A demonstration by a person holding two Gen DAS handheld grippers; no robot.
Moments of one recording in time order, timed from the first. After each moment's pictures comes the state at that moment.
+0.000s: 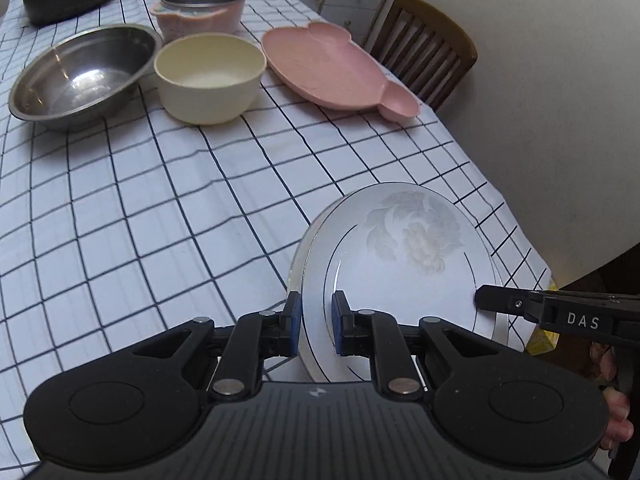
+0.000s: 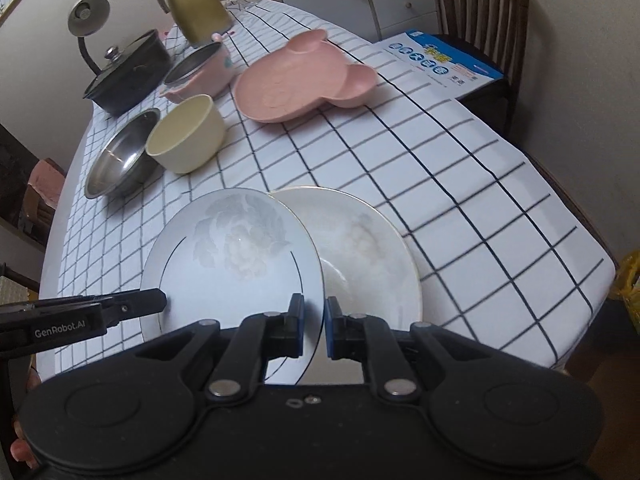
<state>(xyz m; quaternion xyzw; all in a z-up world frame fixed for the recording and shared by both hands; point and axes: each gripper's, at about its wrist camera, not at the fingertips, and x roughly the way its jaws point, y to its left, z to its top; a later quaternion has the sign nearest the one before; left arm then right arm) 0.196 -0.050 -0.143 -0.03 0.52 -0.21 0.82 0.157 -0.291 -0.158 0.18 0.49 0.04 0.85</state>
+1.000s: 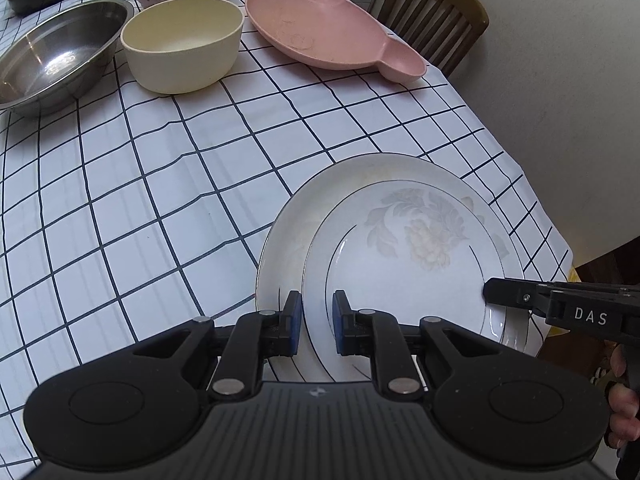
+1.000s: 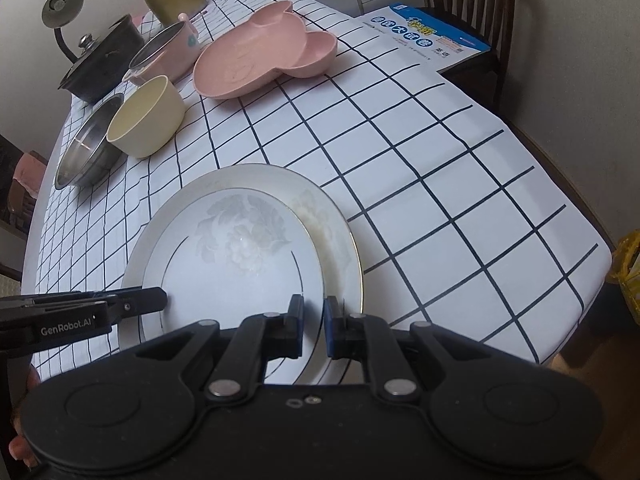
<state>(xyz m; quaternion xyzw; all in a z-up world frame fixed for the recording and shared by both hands) 0.204 -0.082 -0.168 0.00 0.56 -0.20 0.81 0.164 -0.316 -0.185 0.19 0.52 0.03 0.83</state>
